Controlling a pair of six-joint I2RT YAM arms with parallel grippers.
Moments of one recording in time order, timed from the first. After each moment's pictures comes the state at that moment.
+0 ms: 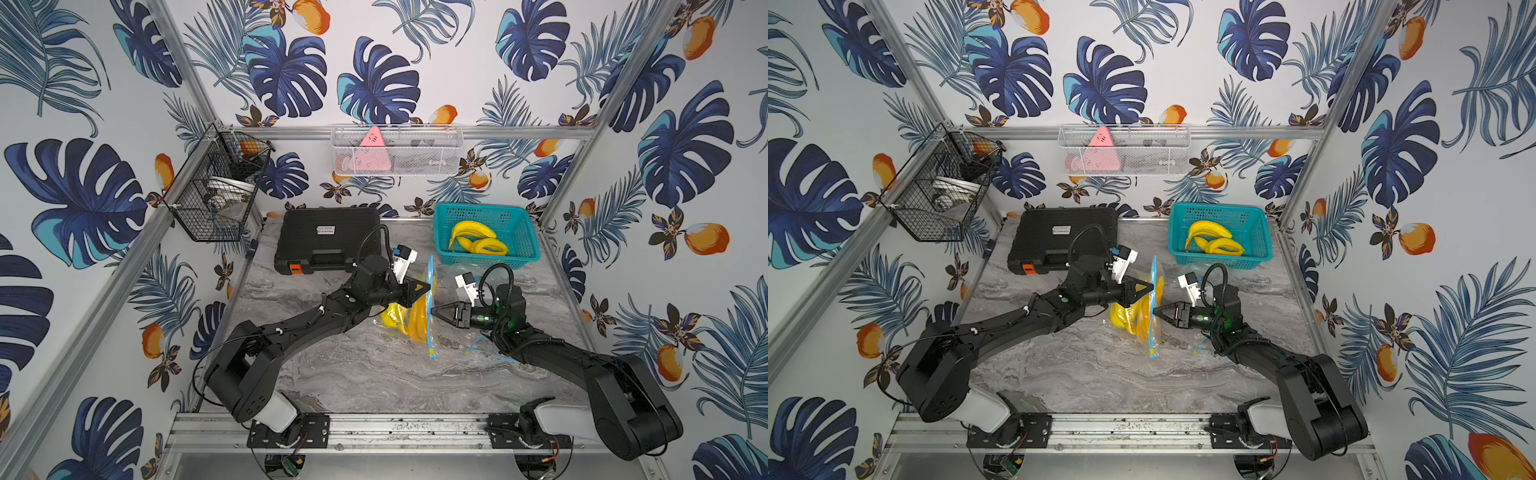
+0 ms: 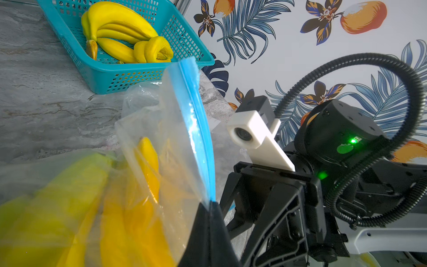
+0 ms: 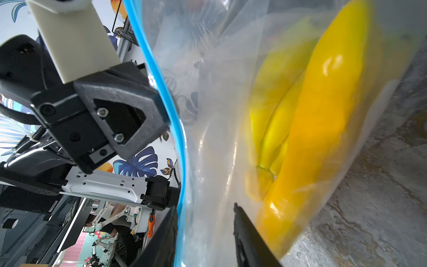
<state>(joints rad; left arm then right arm) -0.61 1.54 0.97 0.22 0.49 -0.51 0.32 1.31 0.44 0.57 -0.95 0.80</state>
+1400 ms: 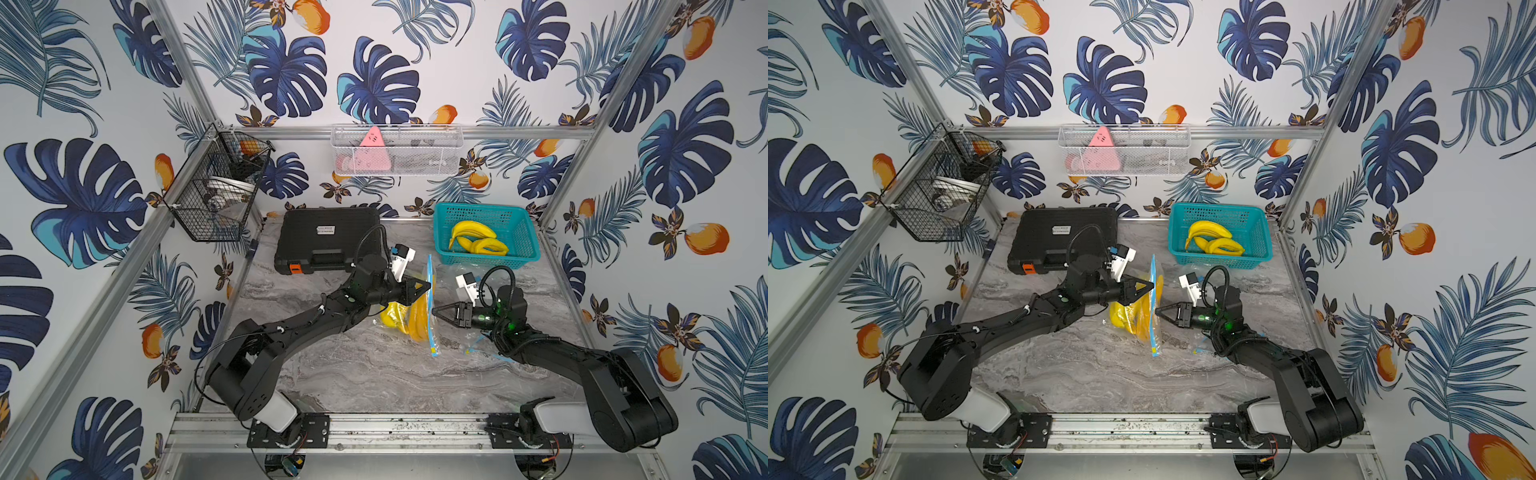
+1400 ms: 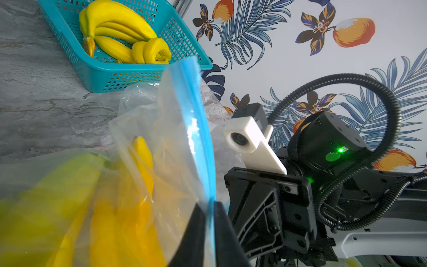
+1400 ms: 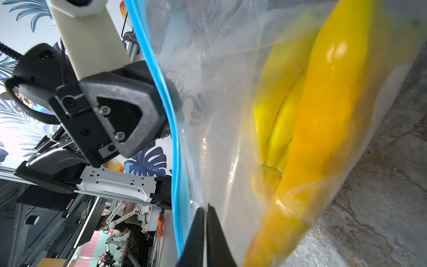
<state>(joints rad) -0.60 1.52 0.96 0.23 0.50 -0.55 0.31 1.33 0.42 0.68 -0.99 0.88</state>
